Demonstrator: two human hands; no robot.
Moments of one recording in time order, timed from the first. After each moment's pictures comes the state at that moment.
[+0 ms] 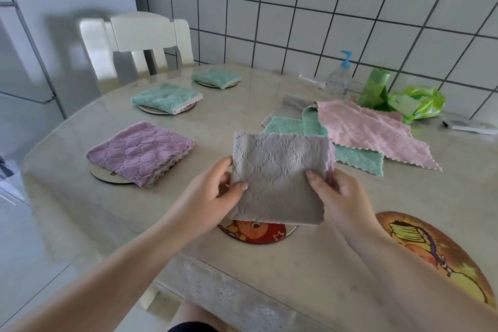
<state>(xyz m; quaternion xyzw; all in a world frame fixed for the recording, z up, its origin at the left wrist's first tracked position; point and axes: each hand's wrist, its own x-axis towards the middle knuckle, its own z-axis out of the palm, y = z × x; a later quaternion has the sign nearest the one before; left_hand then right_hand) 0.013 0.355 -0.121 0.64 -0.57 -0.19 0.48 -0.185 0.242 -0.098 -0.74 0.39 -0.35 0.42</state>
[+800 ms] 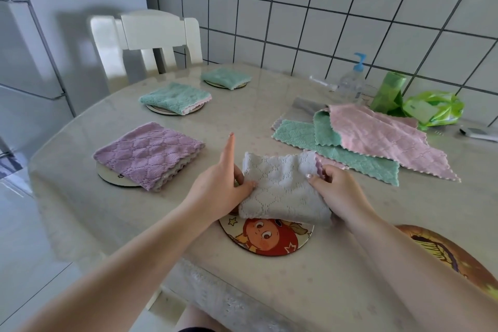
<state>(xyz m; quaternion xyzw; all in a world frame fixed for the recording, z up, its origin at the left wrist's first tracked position) 0.035 0.317 -0.126 0.75 -0.53 -0.13 0.37 -0.155 0.186 -0.119 -0.78 0.47 -0.25 0.34</state>
